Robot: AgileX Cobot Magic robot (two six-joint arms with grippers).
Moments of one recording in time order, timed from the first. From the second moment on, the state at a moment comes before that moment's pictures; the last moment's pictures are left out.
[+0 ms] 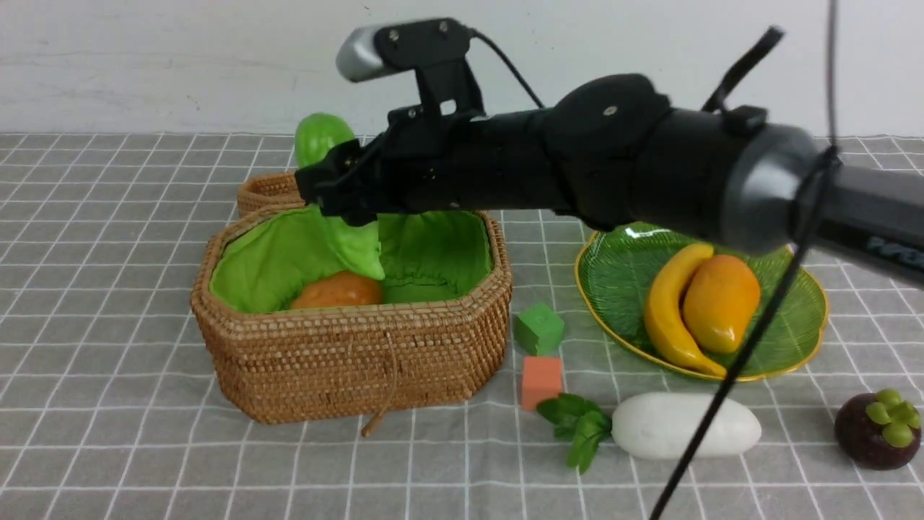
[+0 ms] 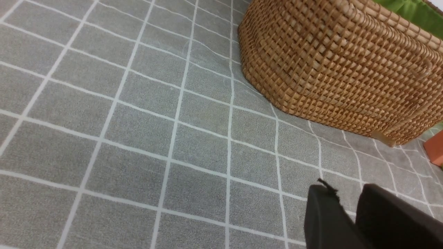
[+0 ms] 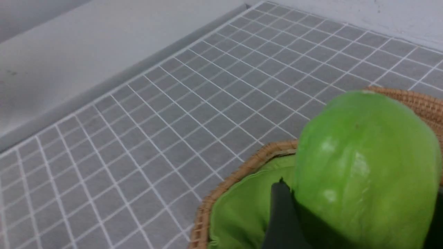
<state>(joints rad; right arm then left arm) 0.65 1.98 -1.65 1.20 0.30 -1.08 -0.13 -0.01 0.03 -0.09 0.38 -0.42</state>
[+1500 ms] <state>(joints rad) 0.34 1.68 -1.21 0.21 0.94 -1.05 -0.13 -0.01 0.03 -0.09 0.38 -0.42</state>
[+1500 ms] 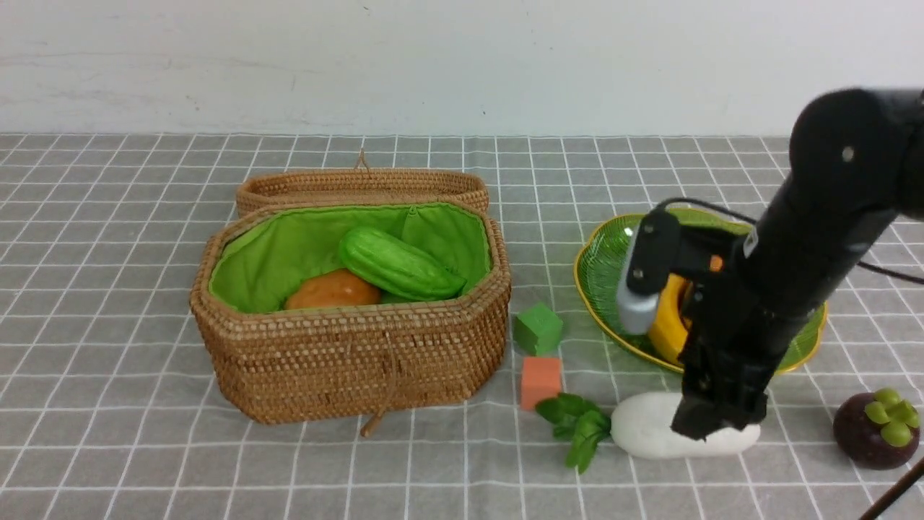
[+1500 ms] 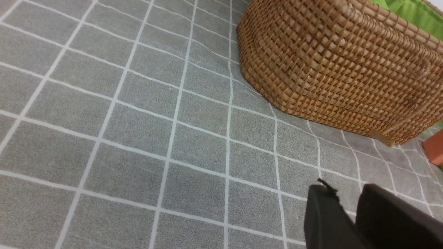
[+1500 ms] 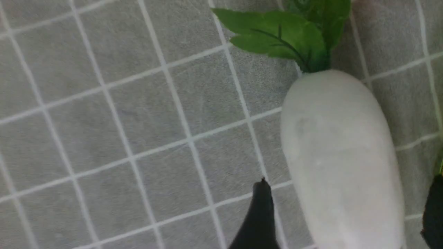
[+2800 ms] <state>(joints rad) 0.53 1.79 -1.66 0.93 0.72 -1.41 -0.13 -0.01 0.03 -0.09 0.38 -0.42</state>
